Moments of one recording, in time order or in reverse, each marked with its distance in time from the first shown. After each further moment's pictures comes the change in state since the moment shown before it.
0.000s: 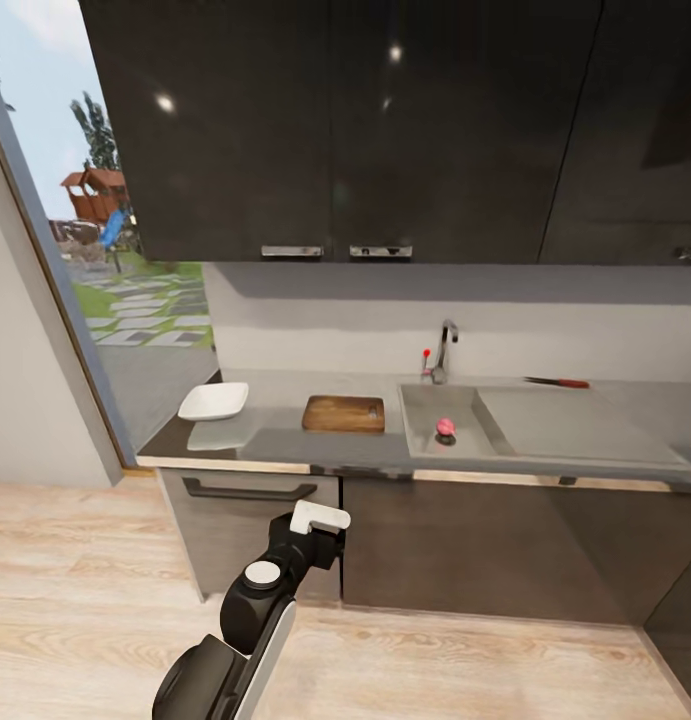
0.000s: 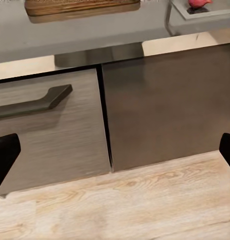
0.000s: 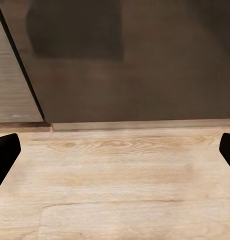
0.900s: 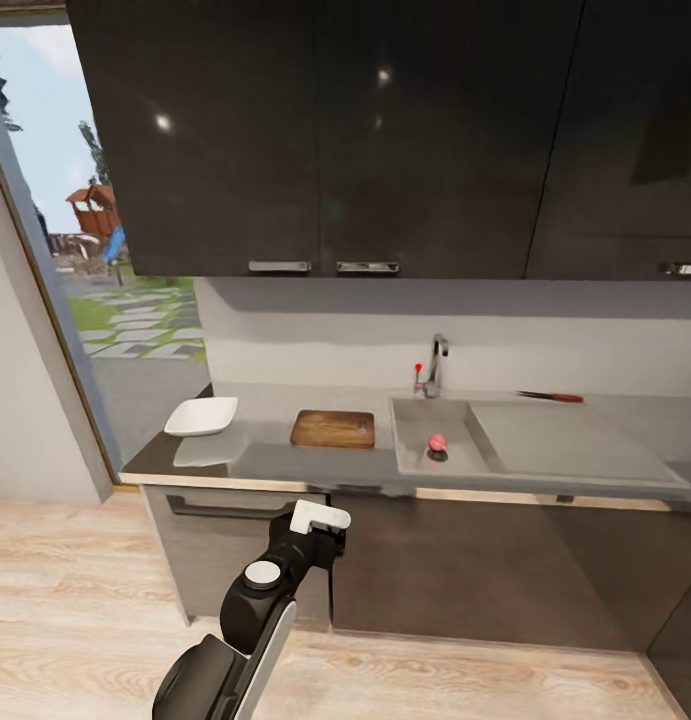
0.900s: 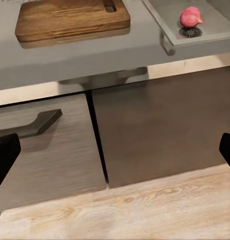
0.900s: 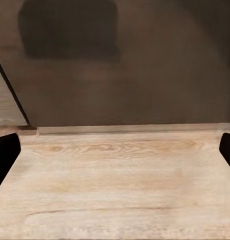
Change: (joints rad) left arm -0.001 0.000 -0.001 0.000 0.000 -0.001 -0.001; right arm -0.001 -0.007 -0.004 0.014 0.000 0.043 -0.004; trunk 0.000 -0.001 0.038
